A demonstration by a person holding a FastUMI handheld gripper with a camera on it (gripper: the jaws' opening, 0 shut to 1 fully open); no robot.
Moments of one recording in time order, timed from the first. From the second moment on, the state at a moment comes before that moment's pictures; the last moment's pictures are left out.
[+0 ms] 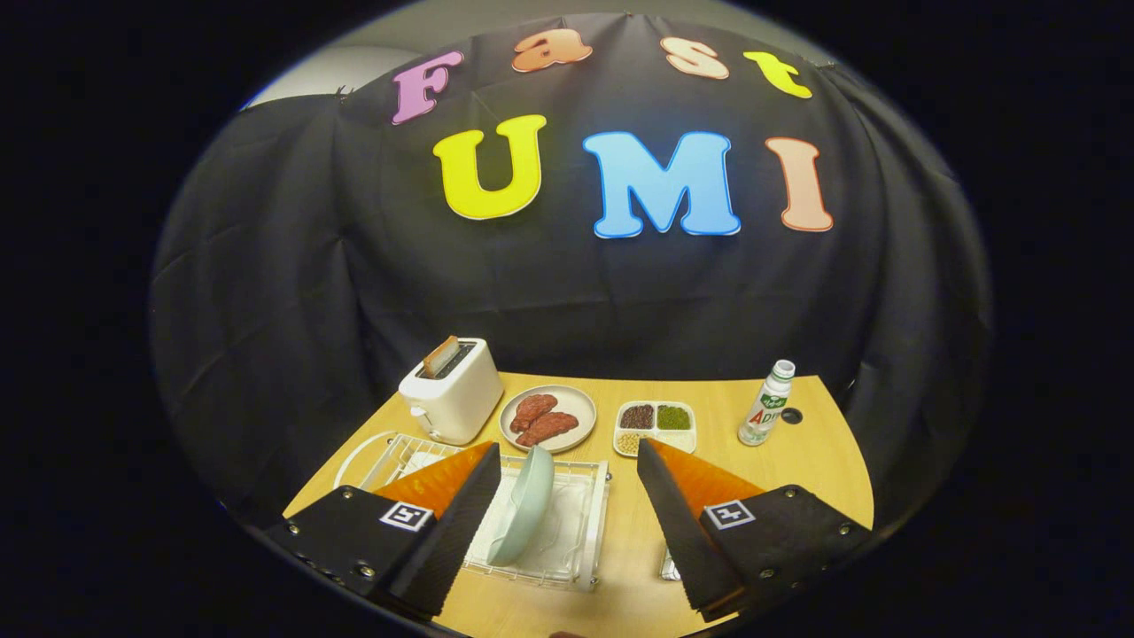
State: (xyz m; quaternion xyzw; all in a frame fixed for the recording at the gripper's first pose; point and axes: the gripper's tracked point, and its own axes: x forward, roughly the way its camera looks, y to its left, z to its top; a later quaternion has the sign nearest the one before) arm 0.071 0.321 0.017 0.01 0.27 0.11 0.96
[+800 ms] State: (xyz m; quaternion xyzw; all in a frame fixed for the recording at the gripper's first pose) arm 0.088 0.363 -0.073 0.00 0.43 0.03 0.90
